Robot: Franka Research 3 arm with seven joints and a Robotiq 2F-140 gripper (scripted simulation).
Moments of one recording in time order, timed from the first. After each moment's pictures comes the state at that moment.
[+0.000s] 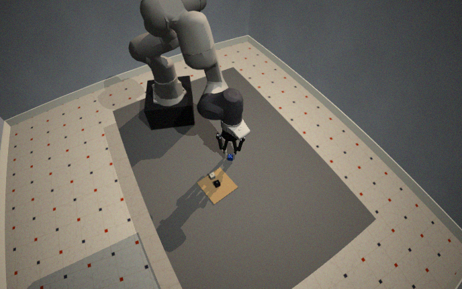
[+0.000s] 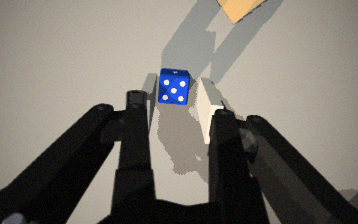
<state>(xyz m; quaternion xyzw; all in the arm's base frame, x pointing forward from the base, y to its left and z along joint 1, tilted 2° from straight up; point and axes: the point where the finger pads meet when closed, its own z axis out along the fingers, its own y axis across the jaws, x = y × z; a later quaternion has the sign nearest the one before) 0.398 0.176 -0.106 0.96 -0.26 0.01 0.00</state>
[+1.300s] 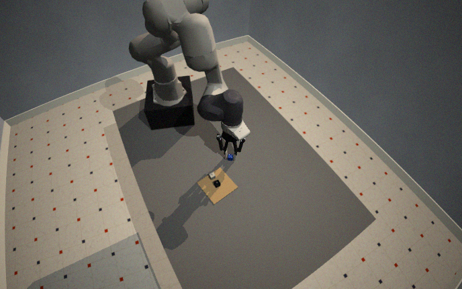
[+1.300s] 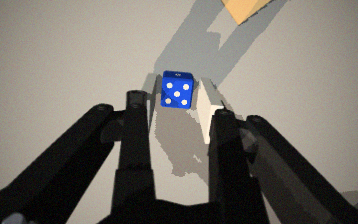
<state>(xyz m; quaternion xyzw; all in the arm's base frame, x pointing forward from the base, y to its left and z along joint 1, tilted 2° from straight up) 0.400 0.178 -0.113 0.96 -0.26 0.02 0.00</state>
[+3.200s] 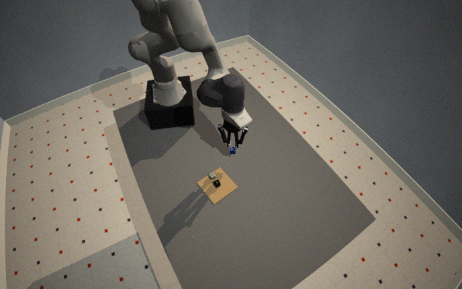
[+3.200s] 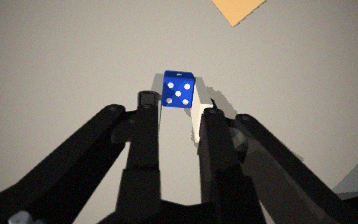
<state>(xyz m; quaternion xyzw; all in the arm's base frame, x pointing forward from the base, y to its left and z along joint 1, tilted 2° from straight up) 0.406 0.187 -0.044 0.96 -0.28 0.03 -0.01</state>
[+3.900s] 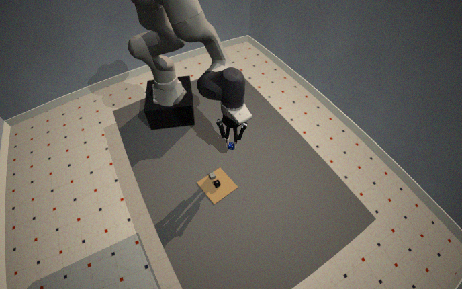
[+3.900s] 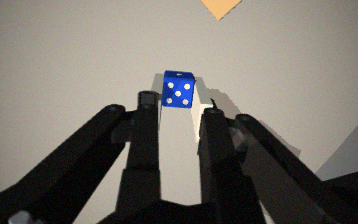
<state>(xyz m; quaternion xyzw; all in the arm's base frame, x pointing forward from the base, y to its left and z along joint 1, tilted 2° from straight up) 0.400 0.181 -0.013 0.96 -0.29 0.02 0.00</state>
